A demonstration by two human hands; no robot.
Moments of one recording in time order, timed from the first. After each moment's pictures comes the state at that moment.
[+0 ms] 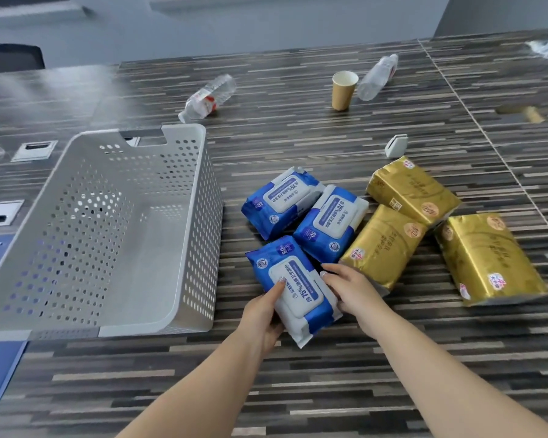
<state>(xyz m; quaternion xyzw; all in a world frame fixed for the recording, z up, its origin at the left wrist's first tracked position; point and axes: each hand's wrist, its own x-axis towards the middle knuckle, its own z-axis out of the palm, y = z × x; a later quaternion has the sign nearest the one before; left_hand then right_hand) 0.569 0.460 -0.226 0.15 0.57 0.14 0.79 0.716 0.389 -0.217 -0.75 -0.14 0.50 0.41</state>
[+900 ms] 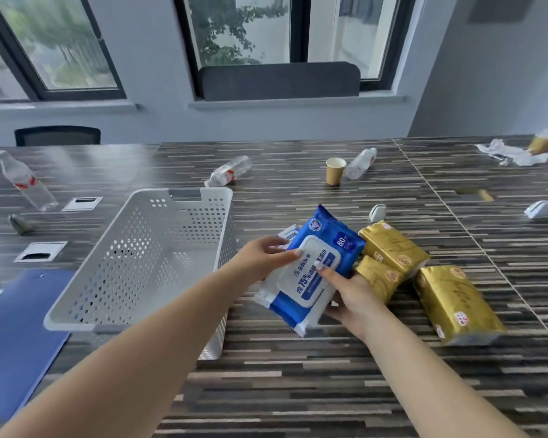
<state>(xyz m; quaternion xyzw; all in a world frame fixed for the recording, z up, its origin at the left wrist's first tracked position) 0.563 0.504 -0.058 0.68 0.42 0.09 0.59 0.692 0.379 -0.100 -0.57 -0.09 0.51 0.64</state>
